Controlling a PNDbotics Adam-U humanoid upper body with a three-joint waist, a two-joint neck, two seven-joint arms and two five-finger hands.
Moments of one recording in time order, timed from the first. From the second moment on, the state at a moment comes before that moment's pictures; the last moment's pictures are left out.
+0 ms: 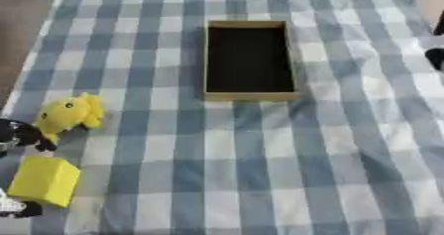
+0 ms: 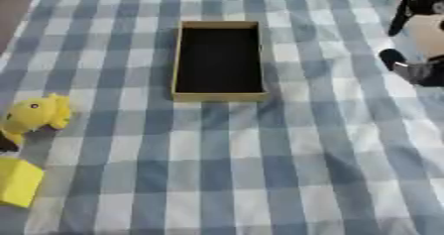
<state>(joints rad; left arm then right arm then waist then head) -0.05 1.04 -0.12 -1.99 -0.62 -0.07 -0.80 -0.31 -0.81 -0.13 -1.91 0.74 -0.32 0.46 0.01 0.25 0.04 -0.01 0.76</state>
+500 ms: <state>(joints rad) -0.05 1.03 -0.14 -1.99 -0.65 -0.06 -0.82 -0.31 -0.81 -0.13 -1.91 0.74 -0.32 0.46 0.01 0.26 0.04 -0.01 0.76</state>
